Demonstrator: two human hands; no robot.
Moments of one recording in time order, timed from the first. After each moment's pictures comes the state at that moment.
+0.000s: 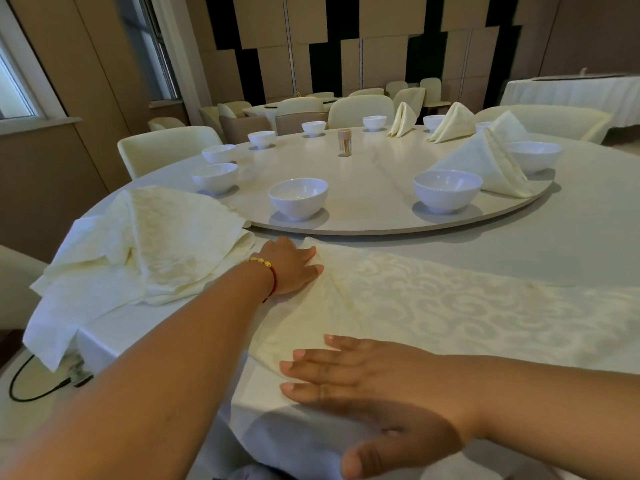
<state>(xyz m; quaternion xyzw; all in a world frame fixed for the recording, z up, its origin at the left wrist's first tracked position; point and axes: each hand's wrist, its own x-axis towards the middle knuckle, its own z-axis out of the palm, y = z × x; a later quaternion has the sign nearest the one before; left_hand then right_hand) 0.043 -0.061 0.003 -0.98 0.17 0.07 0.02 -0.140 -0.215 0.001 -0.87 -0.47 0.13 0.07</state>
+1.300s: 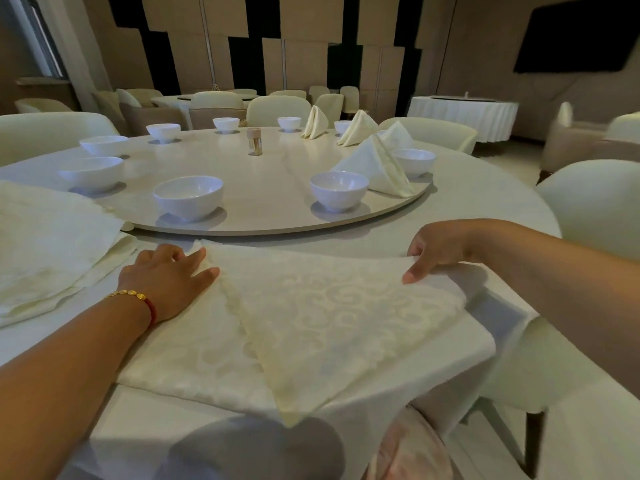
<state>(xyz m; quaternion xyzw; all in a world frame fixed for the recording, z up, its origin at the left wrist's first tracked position) 0.029 -0.063 -0.014 -0.99 0.13 -0.02 0.00 -0.100 -0.437 0.051 -0.96 0.14 0.18 0.16</state>
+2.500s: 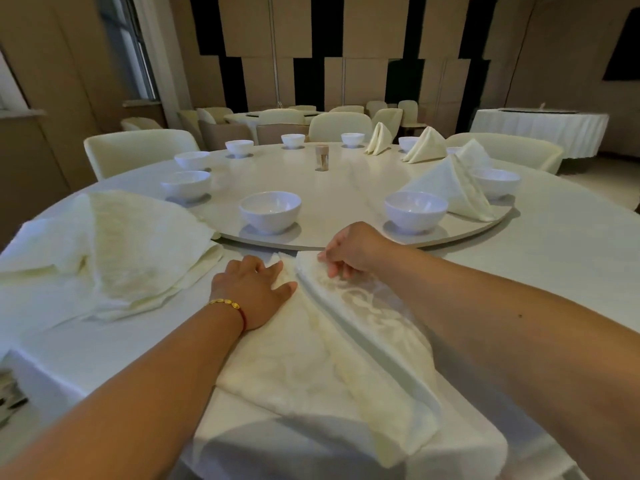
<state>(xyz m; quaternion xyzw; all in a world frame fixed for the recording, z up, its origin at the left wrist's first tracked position) 0.026 -0.061 -0.014 -0.99 0.14 -0.03 -0.01 0.014 -0.254 0.036 -0.90 0.05 0.03 0.43</state>
